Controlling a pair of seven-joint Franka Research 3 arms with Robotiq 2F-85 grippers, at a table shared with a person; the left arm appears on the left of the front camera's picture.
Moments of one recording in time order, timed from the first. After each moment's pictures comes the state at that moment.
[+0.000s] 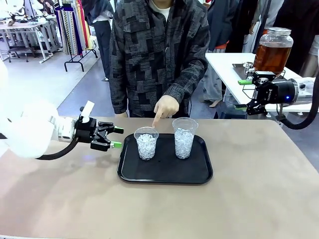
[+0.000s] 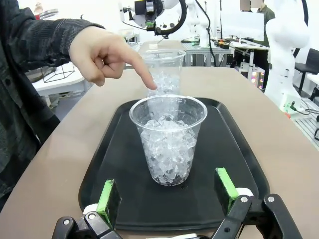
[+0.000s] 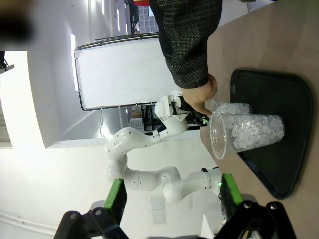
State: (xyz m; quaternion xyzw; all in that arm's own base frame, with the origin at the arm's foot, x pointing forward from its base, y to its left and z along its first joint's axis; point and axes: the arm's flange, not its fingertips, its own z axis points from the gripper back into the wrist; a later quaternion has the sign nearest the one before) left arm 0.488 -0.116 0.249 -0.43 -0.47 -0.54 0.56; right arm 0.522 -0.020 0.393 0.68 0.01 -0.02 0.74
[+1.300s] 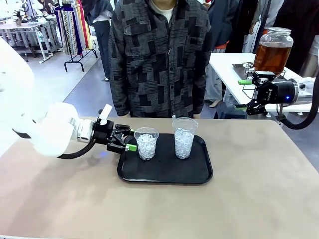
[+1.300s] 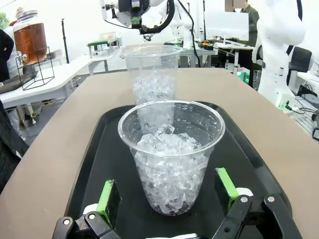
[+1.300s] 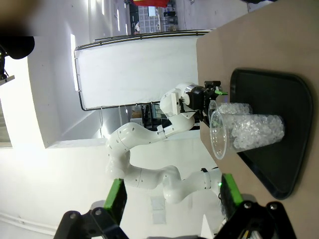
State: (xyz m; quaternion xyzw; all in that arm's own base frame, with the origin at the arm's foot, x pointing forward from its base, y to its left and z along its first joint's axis) left arm 0.509 -0.173 0.229 -0.46 -0.44 -0.56 0.53; right arm 0.522 -0.020 0.393 0.68 0.01 -0.02 0.74
